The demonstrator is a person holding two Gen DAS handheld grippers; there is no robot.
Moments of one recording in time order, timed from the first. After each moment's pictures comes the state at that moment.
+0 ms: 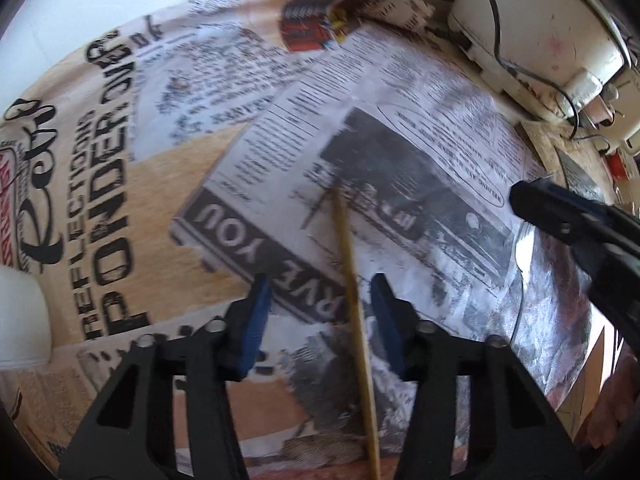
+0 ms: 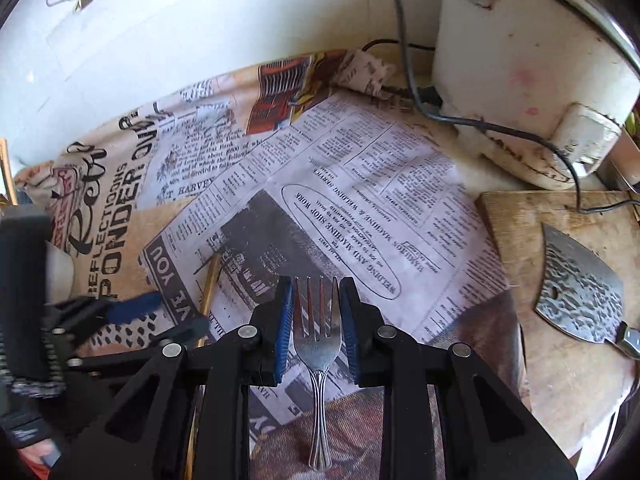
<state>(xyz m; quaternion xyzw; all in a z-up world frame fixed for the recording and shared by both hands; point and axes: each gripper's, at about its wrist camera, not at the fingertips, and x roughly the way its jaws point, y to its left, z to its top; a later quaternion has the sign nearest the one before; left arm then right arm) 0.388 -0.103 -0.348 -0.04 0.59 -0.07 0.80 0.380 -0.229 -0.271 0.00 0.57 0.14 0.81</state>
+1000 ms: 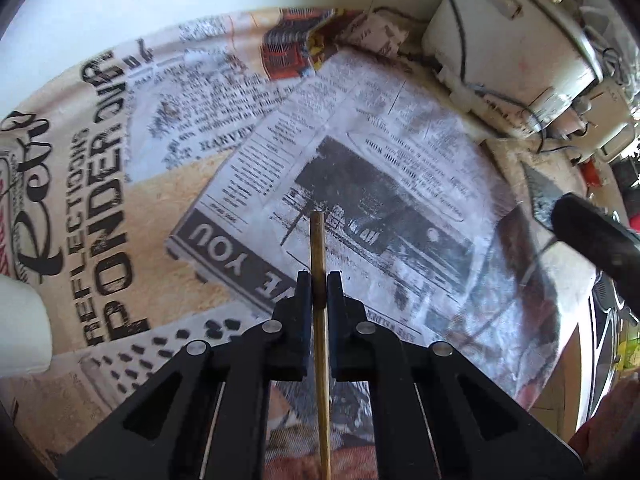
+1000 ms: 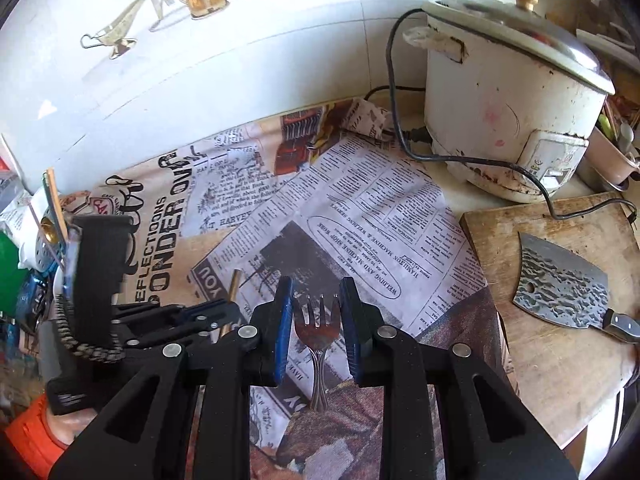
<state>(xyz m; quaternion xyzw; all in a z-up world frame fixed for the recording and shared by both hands) 0.377 -0.092 -0.312 -0.06 0.56 -0.10 0.82 0.358 -0.231 -0.220 0.03 0.52 0.15 0.84</state>
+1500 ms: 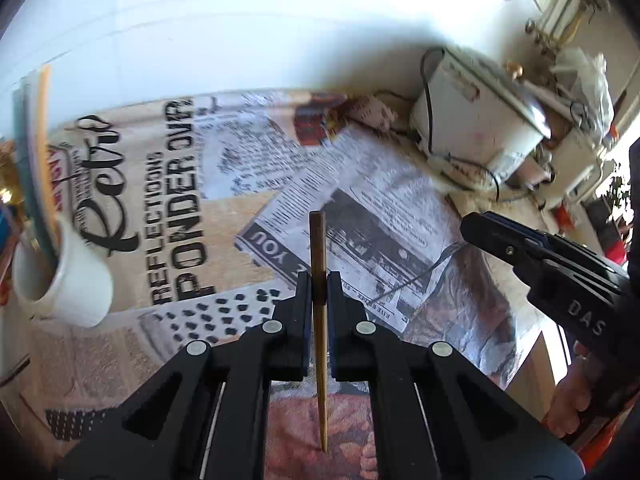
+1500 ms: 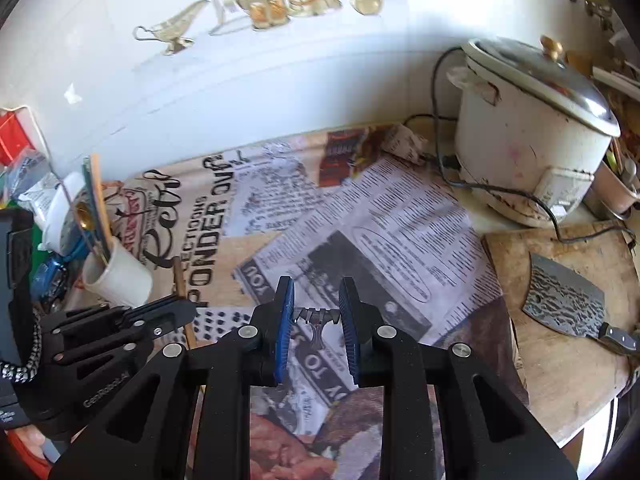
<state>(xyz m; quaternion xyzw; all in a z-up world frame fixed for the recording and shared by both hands) 0.304 -0.045 -0.234 -0.11 0.47 -0.08 0.87 0.331 -0.197 -0.185 0.01 0.49 0.19 0.85</state>
